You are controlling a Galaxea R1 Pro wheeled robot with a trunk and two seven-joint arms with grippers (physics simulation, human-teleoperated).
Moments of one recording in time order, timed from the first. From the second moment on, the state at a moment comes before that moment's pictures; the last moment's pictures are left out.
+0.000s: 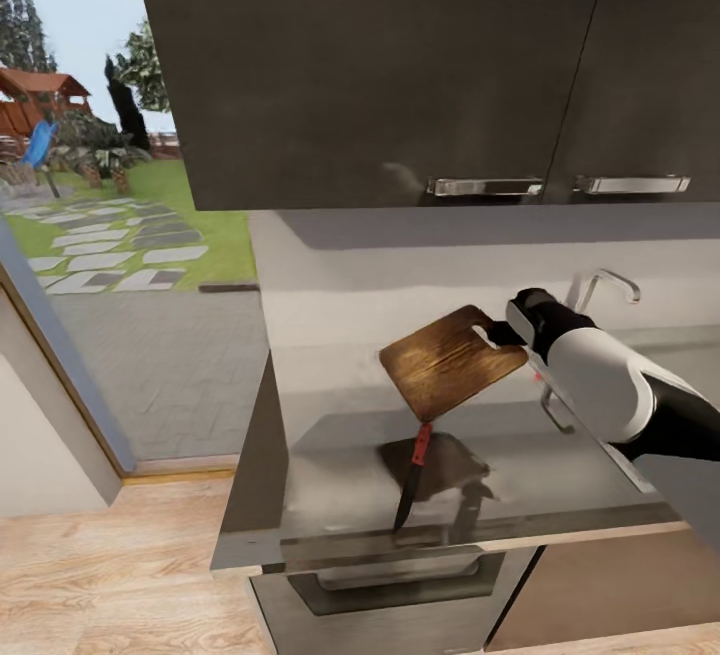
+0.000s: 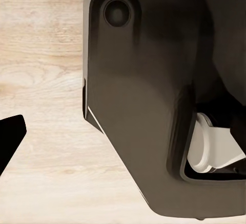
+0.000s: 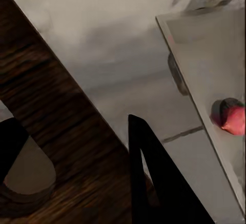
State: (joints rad) left arm 0.06 0.06 0.05 -0.14 0.05 -0.10 -0.15; right arm -1.44 -0.07 -0.42 -0.13 0.44 0.68 -0.20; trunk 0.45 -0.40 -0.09
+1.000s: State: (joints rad) left arm 0.06 0.06 0.05 -0.14 0.05 -0.10 -0.14; right arm -1.42 -0.17 -0.43 -0.02 0.19 0.66 -0.11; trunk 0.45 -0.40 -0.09
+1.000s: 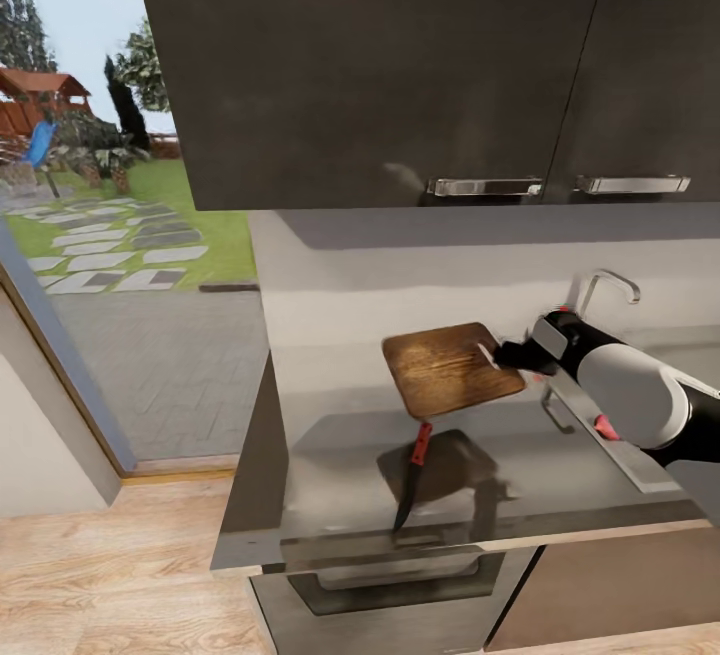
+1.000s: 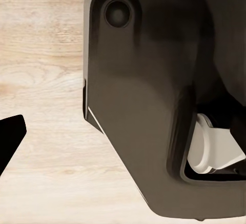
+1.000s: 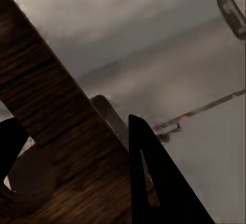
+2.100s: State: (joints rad) left arm 0.06 0.05 0.05 -0.10 0.06 -0.10 -0.14; right arm -1.39 -0.17 -0.43 -0.02 0.10 0.58 -0.20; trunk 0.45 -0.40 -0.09
